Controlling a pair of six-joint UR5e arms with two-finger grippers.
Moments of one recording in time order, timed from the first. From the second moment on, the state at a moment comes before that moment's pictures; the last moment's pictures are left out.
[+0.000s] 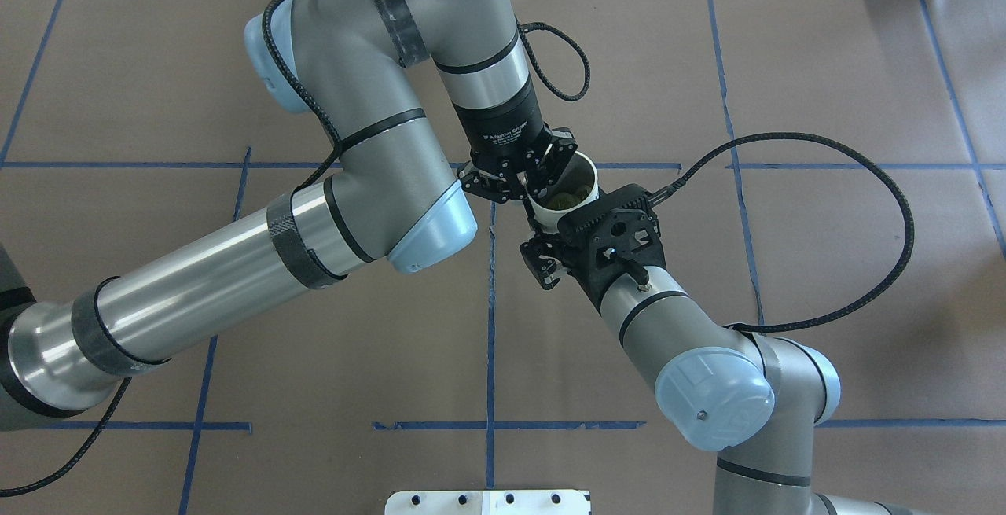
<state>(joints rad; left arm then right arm) -0.68 -2.59 -1.47 -1.50 -2.40 -1.44 0.25 -1.22 1.93 -0.98 0.92 0.78</state>
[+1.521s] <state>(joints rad) -0.81 -2.49 -1.69 -1.55 -2.40 -1.49 0.33 -1.44 2.02 -0.97 0.85 0.94</state>
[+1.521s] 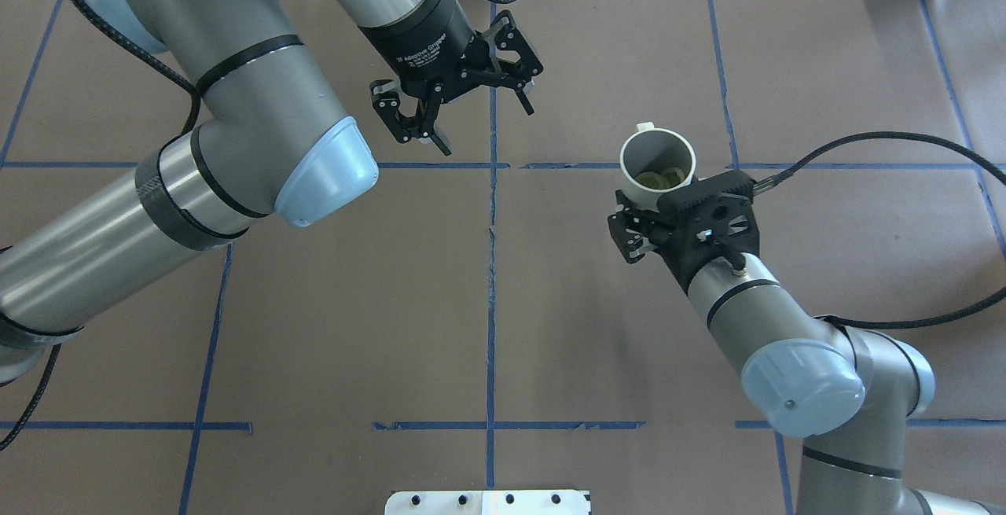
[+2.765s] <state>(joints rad) -0.81 -2.48 -1.69 -1.55 -2.38 -1.50 0.86 -1.87 1.96 -0.40 1.32 1.22</state>
